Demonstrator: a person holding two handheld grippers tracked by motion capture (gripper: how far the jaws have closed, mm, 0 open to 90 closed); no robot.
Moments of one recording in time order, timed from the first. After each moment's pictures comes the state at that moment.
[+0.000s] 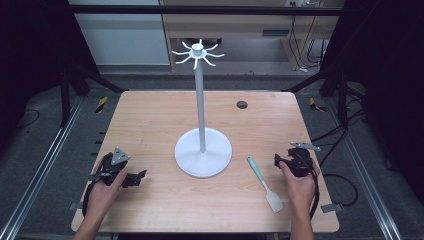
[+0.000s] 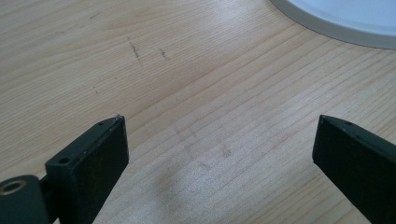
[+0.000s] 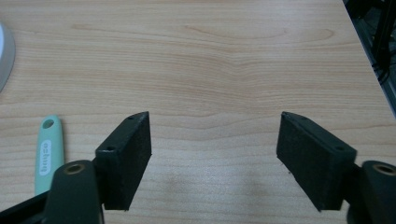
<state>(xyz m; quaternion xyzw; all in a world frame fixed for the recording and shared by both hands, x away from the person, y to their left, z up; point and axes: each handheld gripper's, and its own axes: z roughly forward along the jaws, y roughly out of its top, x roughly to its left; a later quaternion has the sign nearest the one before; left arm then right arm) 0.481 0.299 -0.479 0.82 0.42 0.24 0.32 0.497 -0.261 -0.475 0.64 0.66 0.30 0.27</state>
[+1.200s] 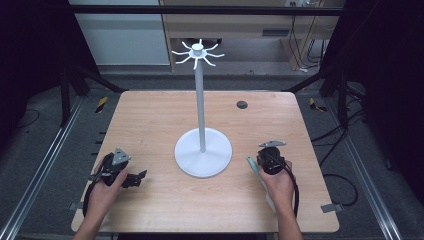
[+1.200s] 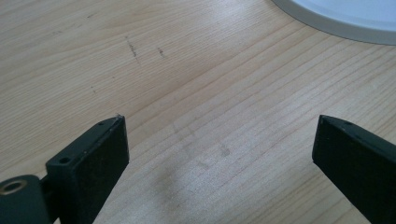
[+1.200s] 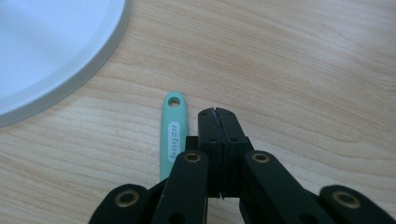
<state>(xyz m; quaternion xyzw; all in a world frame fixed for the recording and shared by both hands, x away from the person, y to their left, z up) 0.480 0.298 -0.479 0.82 0.42 0.24 0.31 0.509 -0.189 -0.479 0.54 0.76 0.28 0.22</state>
